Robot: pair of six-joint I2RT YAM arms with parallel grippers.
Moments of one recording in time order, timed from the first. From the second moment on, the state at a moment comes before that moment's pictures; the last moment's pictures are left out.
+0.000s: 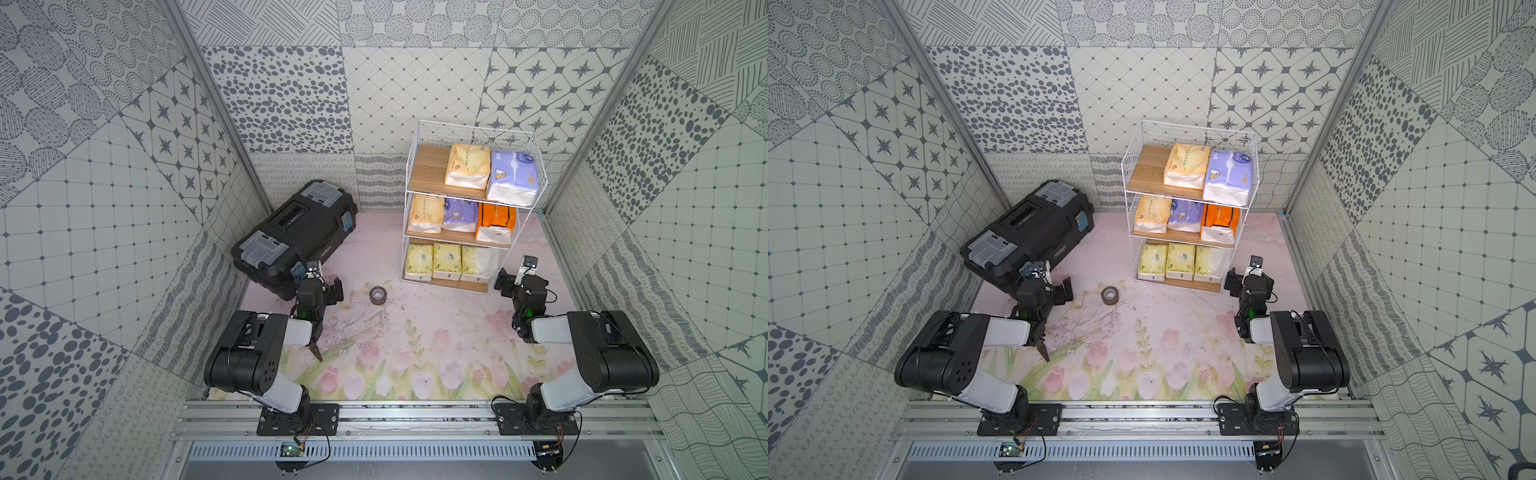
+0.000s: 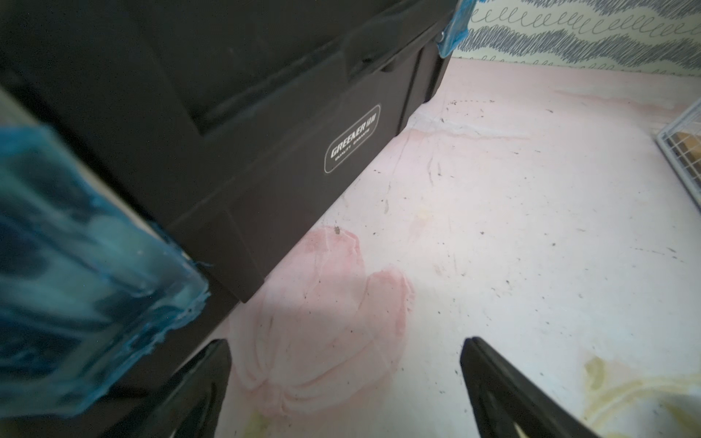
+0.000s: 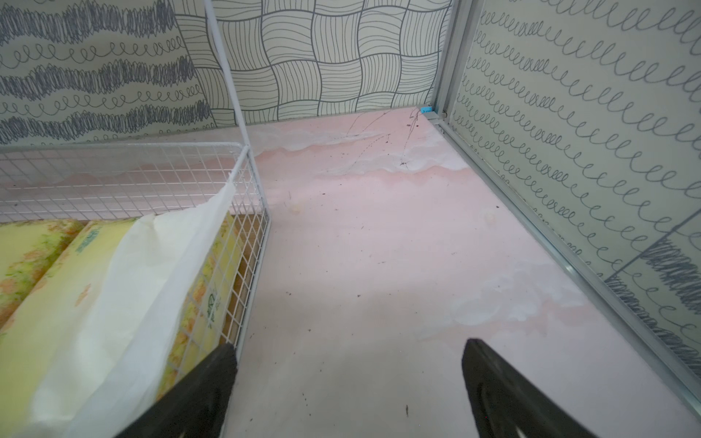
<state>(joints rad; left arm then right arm) -0.06 1.57 0.39 0.73 -0.17 -0.09 0.05 1.55 0.38 0.85 0.25 0.08</state>
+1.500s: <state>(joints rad) -0.06 0.46 0.68 -0.49 0.21 -0.66 -0.09 0.83 0.54 -0.27 -0.33 0.65</state>
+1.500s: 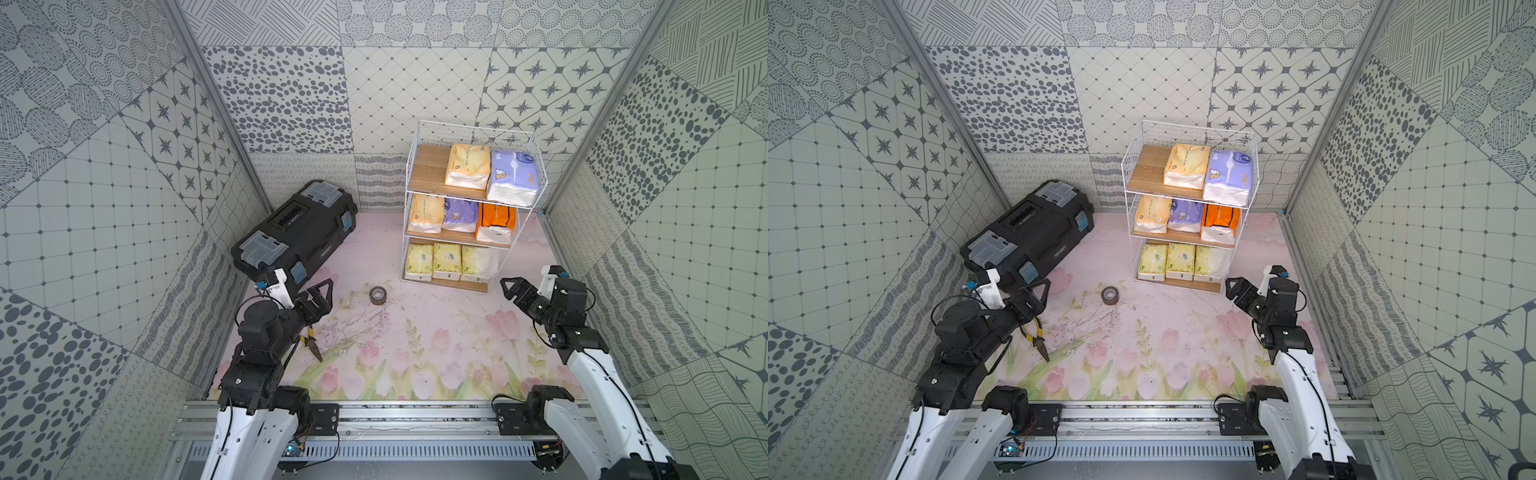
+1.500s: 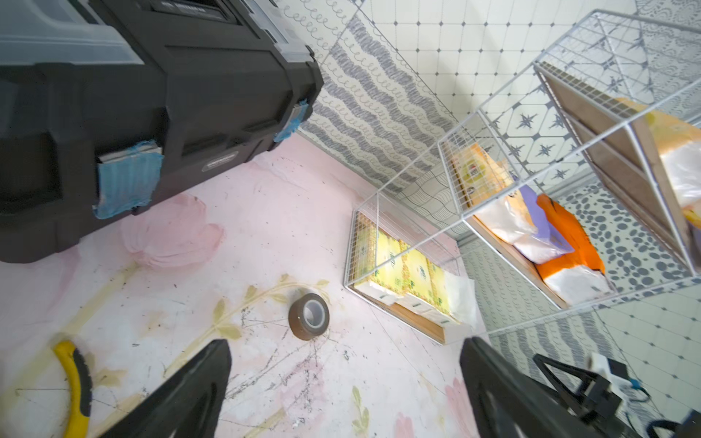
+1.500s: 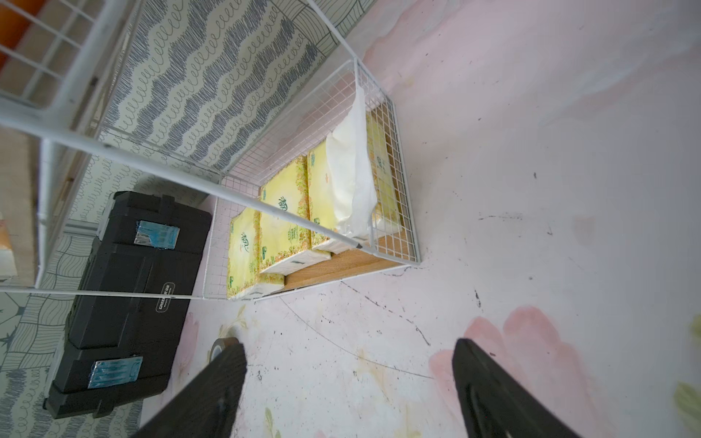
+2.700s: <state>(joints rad) -0.58 0.97 1.17 -0.40 0.46 -0.69 -0.22 1.20 0.67 -0.04 -0.63 0.68</state>
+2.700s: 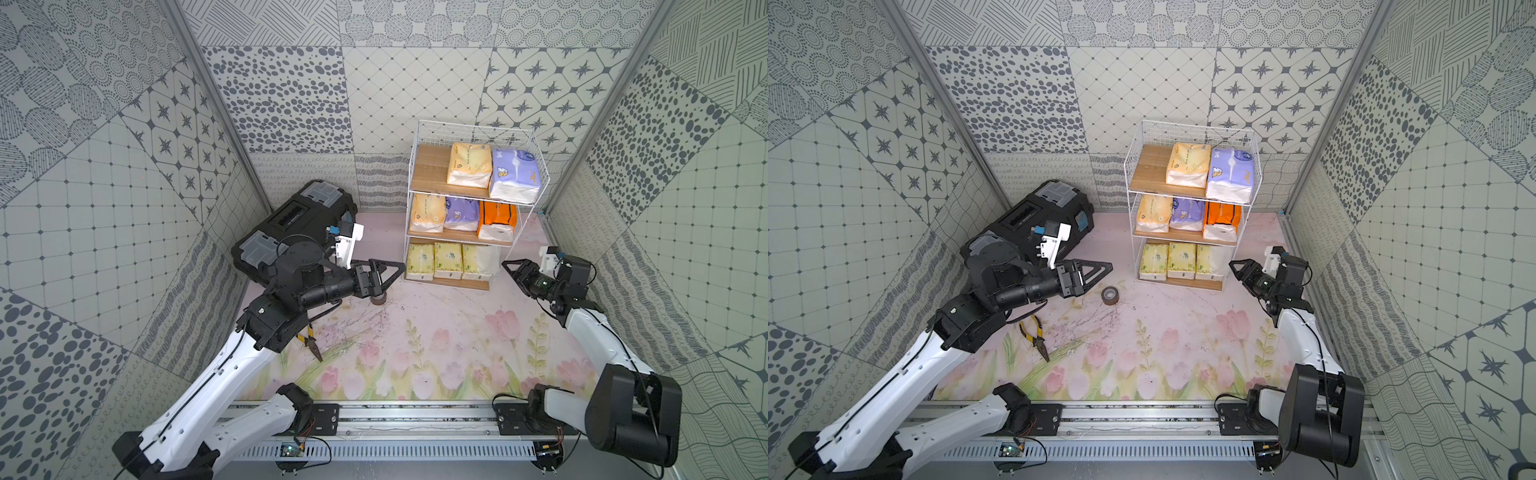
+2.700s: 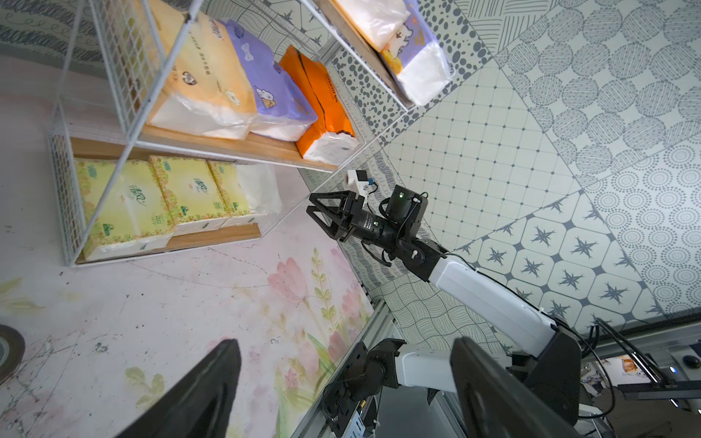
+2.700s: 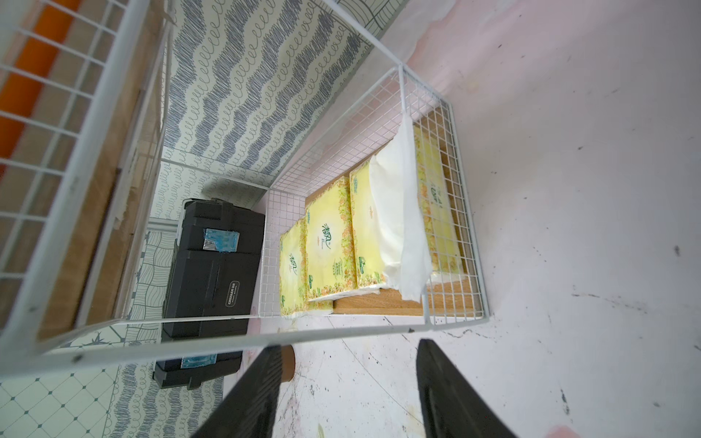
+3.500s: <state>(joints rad) -0.77 1.65 2.08 -0.55 0.16 -0.46 -0.24 0.63 0.60 -0.30 -0.57 0.62</state>
